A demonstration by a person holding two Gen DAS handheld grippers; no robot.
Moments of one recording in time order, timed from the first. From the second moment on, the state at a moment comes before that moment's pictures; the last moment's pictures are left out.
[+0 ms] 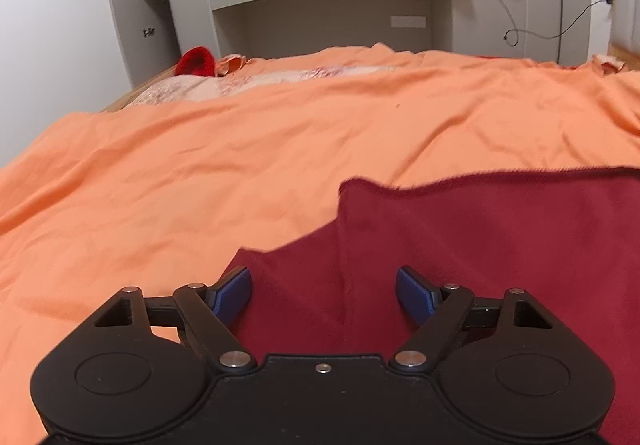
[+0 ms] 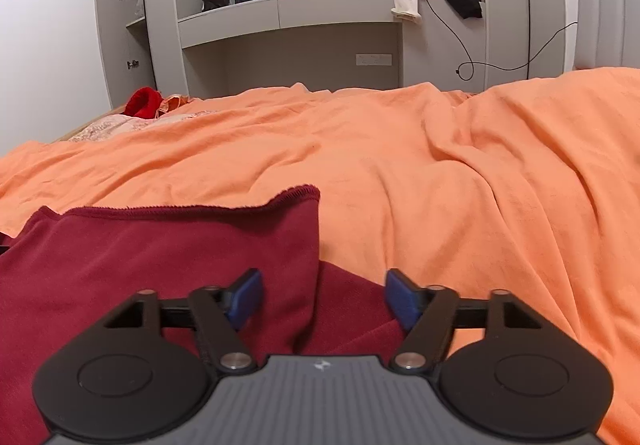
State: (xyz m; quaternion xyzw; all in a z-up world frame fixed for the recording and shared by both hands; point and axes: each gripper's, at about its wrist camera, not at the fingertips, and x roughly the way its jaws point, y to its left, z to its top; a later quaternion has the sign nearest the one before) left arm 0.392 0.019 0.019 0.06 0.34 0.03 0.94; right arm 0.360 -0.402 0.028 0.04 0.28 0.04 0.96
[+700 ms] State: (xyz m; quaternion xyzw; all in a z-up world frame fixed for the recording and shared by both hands) left arm 0.385 0.018 0.015 0.08 0.32 0.07 0.94; right arm 0.349 -0.421 0.012 0.08 0.28 0.00 0.96
